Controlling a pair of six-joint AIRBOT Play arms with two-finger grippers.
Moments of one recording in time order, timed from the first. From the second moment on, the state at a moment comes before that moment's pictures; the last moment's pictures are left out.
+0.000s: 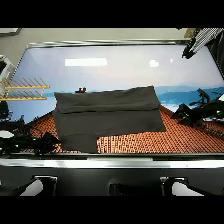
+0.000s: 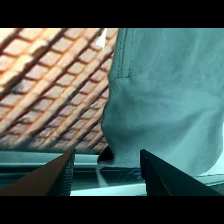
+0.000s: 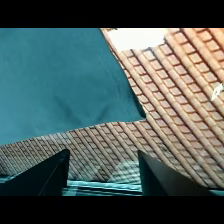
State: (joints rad) left arm 0.46 -1.10 0.47 0.91 -1.23 -1.36; right arm -0.41 -1.36 1.15 -1.11 1.45 1.48
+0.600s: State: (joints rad) left arm 0.46 -1.14 0.41 0.79 -1.19 -1.32; right arm -0.41 -1.34 1.14 -1.10 1.46 1.48
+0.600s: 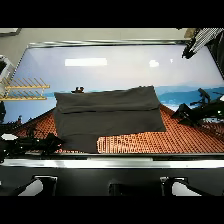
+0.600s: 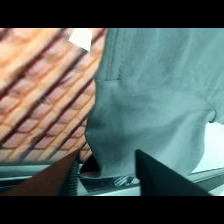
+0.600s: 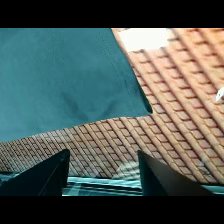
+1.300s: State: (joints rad) left arm 0.46 -1.15 0.41 0.77 -1.23 -1.28; right arm -0.41 -1.35 1.14 -1.11 1.48 1.48
